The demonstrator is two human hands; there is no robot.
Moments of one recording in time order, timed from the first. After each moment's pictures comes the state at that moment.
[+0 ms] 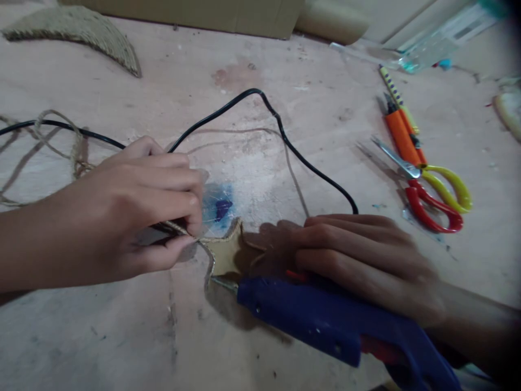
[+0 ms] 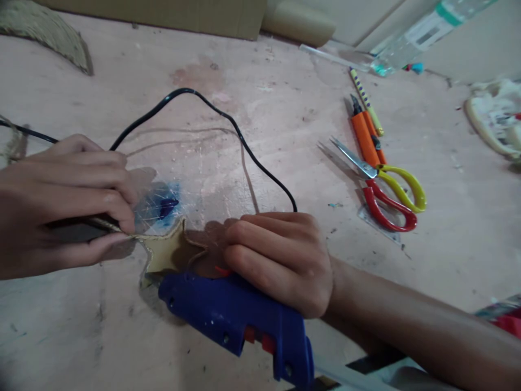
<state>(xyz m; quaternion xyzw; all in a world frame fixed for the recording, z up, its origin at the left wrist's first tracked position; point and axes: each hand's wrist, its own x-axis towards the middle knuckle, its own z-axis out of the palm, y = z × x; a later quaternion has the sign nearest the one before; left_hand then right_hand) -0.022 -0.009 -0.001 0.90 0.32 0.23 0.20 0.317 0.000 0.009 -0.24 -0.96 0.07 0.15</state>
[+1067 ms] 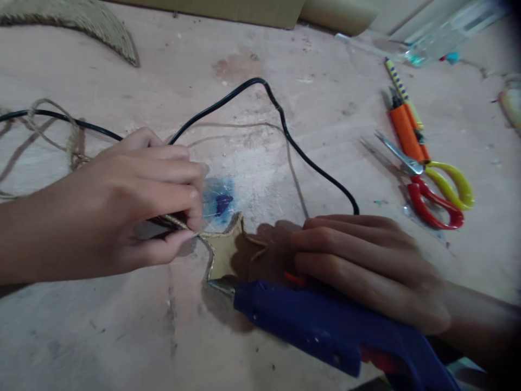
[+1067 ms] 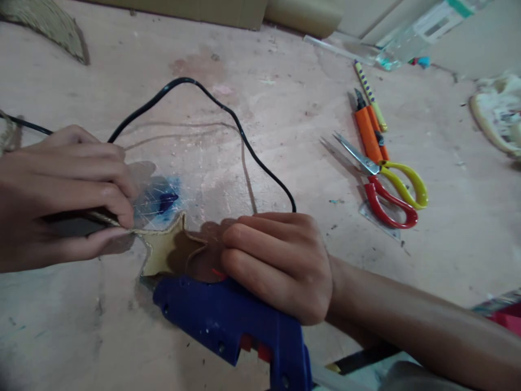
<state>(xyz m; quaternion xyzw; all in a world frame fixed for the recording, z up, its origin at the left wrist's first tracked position) -0.022 -0.009 -0.003 0.89 0.33 0.23 0.20 0.317 0.012 0.017 -0.13 -0.98 0.05 0.16</state>
